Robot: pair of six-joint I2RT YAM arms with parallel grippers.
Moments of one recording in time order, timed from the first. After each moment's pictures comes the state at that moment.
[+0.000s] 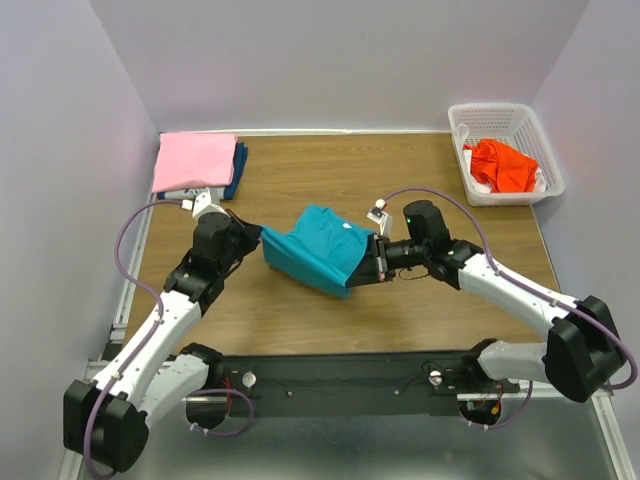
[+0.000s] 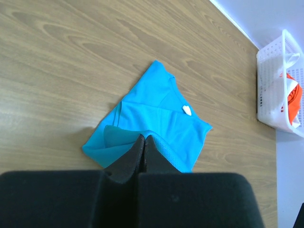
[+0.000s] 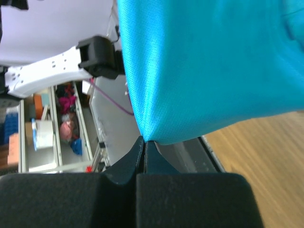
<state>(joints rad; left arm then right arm) -0.35 0.86 0.62 -0.17 -0.15 -0.82 0.61 1.24 0.77 -0.14 -0.85 0.65</state>
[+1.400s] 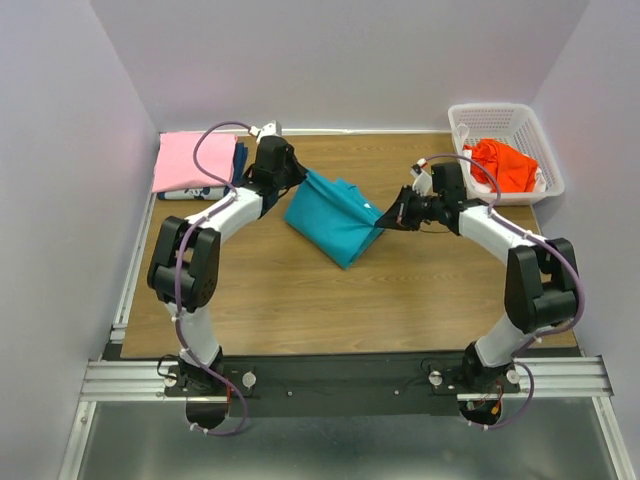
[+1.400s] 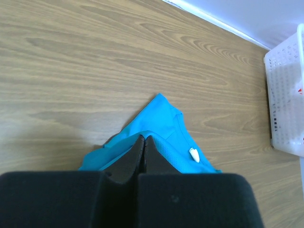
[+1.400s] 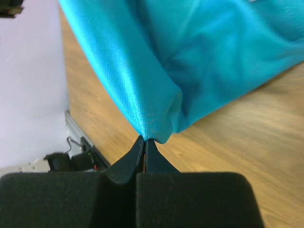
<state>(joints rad) -0.36 1.82 1.29 0.10 -0.03 -0.68 0.23 1.62 1.03 -0.17 -0.69 0.58</state>
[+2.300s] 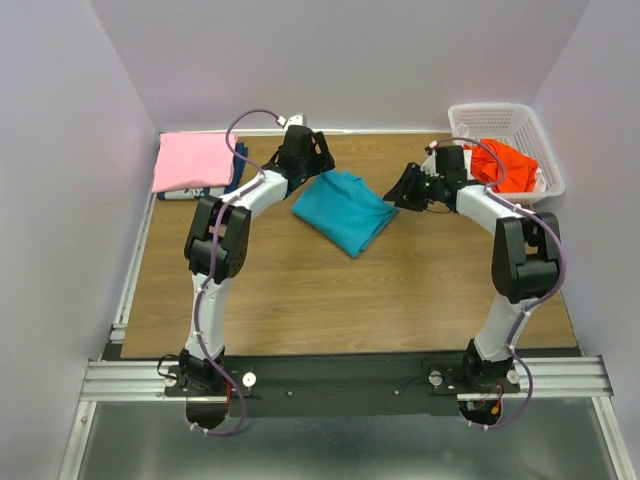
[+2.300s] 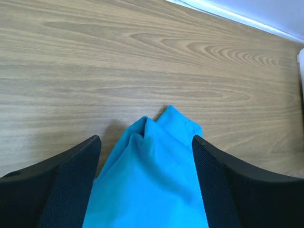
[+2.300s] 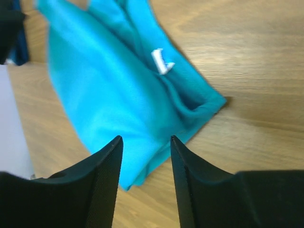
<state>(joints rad) -0.41 2.20 1.71 -0.01 -0.06 -0.61 0.14 1.89 1.26 -0.17 -0.46 0.54</state>
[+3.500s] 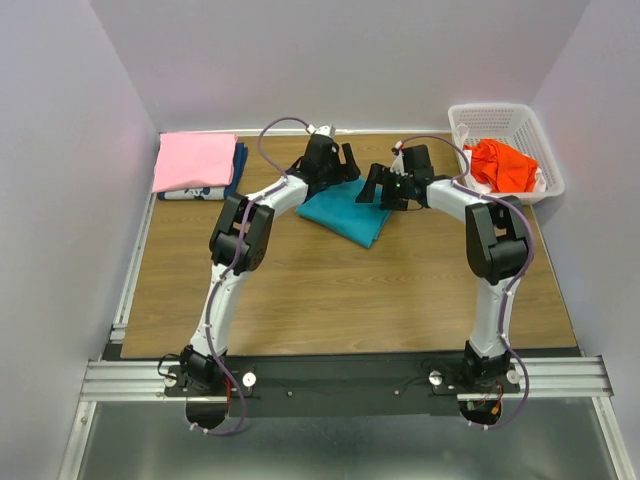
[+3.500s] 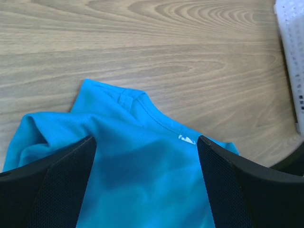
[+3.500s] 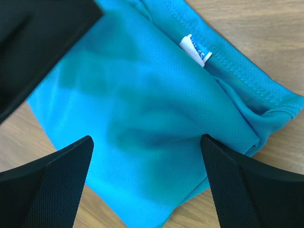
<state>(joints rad) -0.47 2.36 1.84 0.04 0.07 -0.58 0.27 2.07 1.42 -0.15 -0.39 0.43</state>
